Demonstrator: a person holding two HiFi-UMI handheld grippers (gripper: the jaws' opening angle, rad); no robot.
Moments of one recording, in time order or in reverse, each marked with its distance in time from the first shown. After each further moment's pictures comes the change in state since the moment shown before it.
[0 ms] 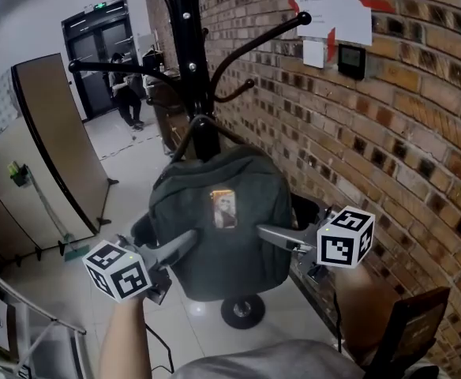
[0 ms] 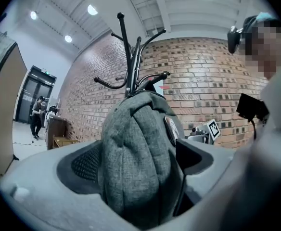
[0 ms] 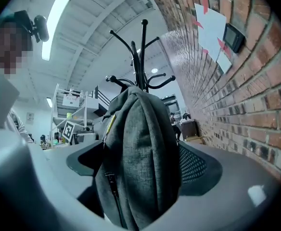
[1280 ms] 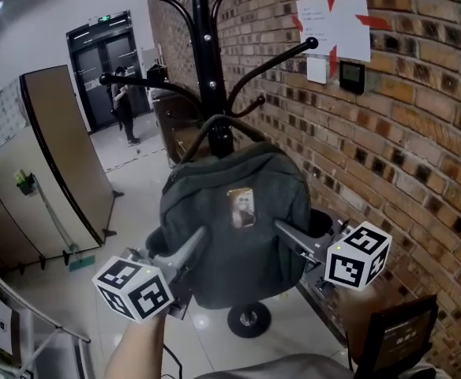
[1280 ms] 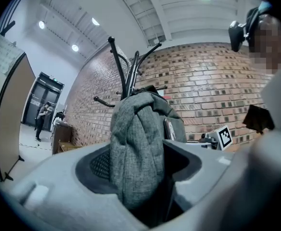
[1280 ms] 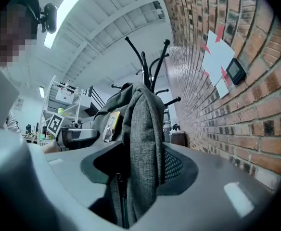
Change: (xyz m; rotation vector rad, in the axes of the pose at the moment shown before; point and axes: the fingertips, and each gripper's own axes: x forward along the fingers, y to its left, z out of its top) left arm -0.031 -0.039 0.042 -0.013 -0.086 0.074; right arm -0.022 0.047 0.035 -0.110 -0.075 -0.144
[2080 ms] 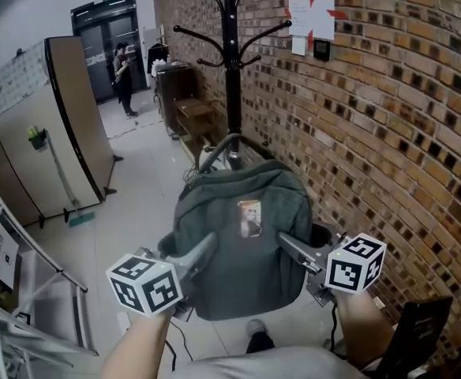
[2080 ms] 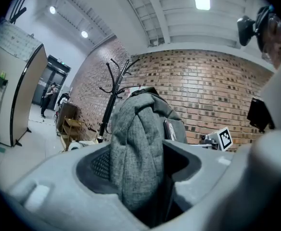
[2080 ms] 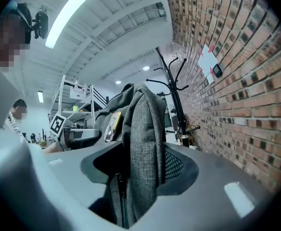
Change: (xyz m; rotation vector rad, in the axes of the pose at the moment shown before) left arm -0.277 -0.179 -0.089 -0.155 0.127 -0.014; right arm -0.216 0.261 -0.094 0.131 0.138 -0.038
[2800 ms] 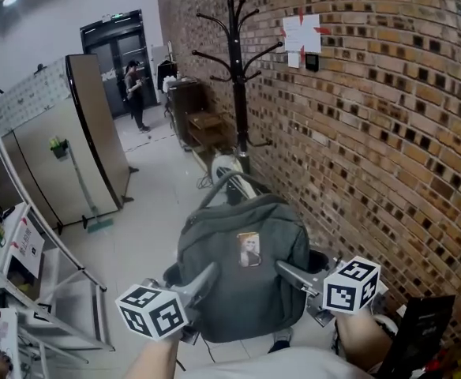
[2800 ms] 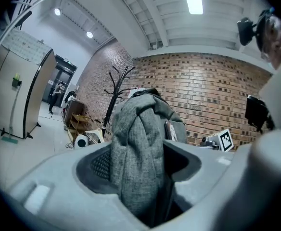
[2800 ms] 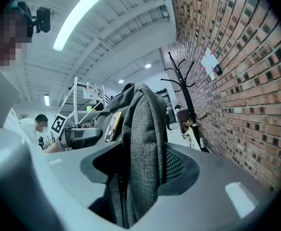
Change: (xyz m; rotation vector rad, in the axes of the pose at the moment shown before) left arm -0.159 -0.092 -0.043 -0.038 0.015 0.053; right arm -0.101 0.145 -0.053 0.032 0.031 0.049
